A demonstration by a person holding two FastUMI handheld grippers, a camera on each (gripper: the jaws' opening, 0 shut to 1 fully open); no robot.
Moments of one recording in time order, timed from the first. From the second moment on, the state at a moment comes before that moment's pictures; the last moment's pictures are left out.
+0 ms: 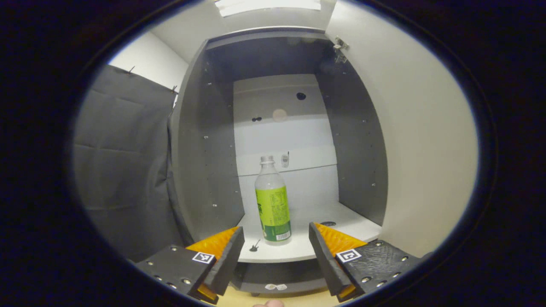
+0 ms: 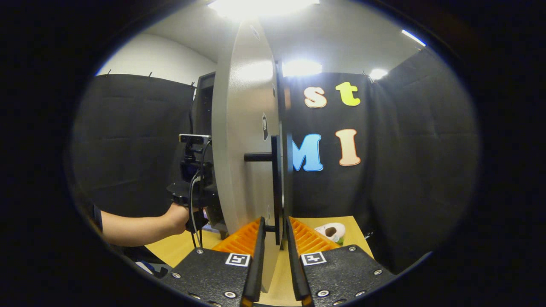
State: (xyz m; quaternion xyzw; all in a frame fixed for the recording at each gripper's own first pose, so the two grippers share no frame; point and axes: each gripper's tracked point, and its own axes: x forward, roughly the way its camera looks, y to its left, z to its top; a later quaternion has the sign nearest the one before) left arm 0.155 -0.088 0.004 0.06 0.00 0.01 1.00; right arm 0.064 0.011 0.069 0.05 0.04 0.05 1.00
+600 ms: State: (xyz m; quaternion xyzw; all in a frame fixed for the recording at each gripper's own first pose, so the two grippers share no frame) left arm 0.260 -0.075 -0.039 0.05 0.02 -0.01 1.00; right arm 0.069 -0.003 0.072 -0.02 0.03 -0.02 1.00
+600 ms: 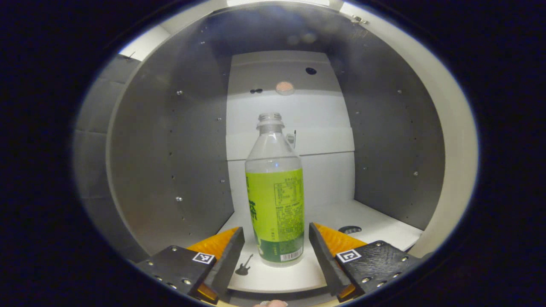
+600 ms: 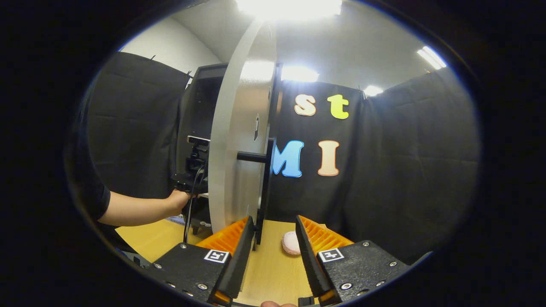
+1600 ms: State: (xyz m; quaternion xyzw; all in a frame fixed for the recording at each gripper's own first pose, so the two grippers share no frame) left arm 0.238 -0.068 -0.021 0.03 -0.01 0.03 1.00; right arm 0.063 -0.031 0.070 0.00 0.01 -0.05 1.00
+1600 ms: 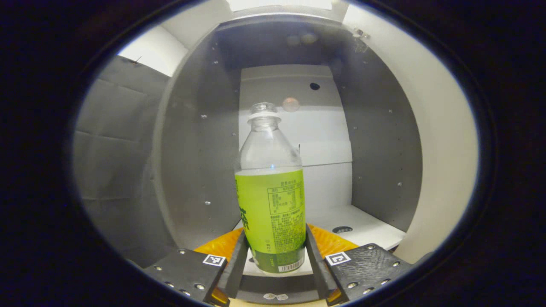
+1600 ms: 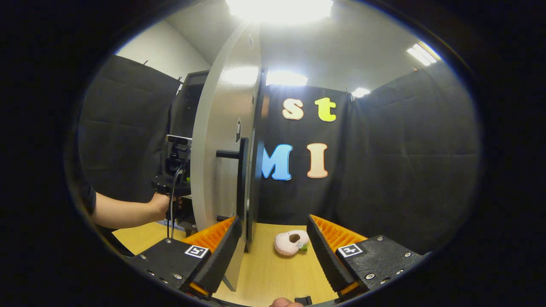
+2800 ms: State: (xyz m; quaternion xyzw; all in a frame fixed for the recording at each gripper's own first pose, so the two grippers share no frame) left arm 0.101 -0.057 -0.081 0.06 -0.01 0.07 1.00; right arm 0.039 -0.073 -0.068 0.06 0.02 -0.08 0.99
